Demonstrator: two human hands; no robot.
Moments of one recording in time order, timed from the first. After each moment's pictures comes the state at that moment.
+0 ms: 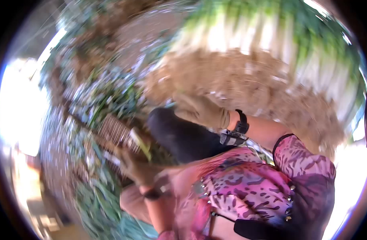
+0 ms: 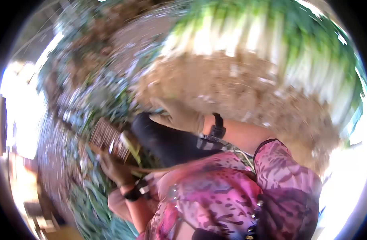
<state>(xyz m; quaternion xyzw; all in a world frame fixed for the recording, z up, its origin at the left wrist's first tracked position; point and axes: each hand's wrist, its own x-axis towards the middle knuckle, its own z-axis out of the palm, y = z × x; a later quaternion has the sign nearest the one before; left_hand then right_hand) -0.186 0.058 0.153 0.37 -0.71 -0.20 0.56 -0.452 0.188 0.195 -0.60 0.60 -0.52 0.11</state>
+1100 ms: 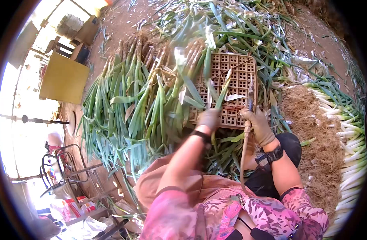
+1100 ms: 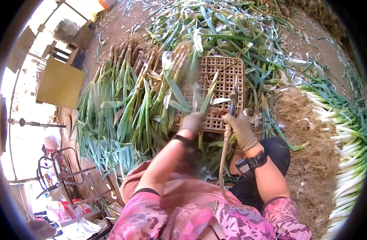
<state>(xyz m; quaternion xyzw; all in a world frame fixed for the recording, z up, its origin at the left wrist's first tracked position) 0.047 -0.142 -0.008 0.63 -0.72 -0.29 0.02 -0.172 -0.119 0.084 -0.43 0.54 -0.40 0.60</state>
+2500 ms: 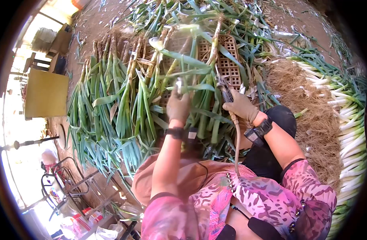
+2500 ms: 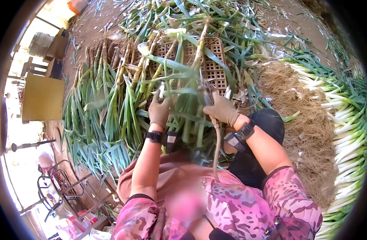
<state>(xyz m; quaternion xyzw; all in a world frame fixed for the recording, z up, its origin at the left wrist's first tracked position) 0.086 -0.114 0.066 0.75 -0.42 -0.40 0.32 -0.171 -0.115 0.077 -0.62 0.60 -0.14 0.48</state>
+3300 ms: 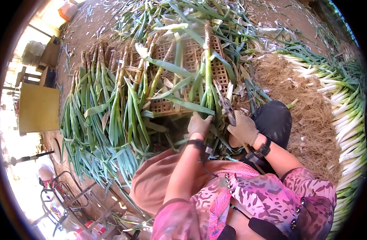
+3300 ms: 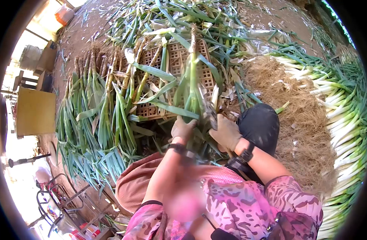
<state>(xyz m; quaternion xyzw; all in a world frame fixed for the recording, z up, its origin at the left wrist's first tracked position) 0.001 -0.048 -0.006 0.76 -0.50 -0.41 0.08 -0.190 -0.014 0.088 -0.64 0.70 0.00 0.31</state>
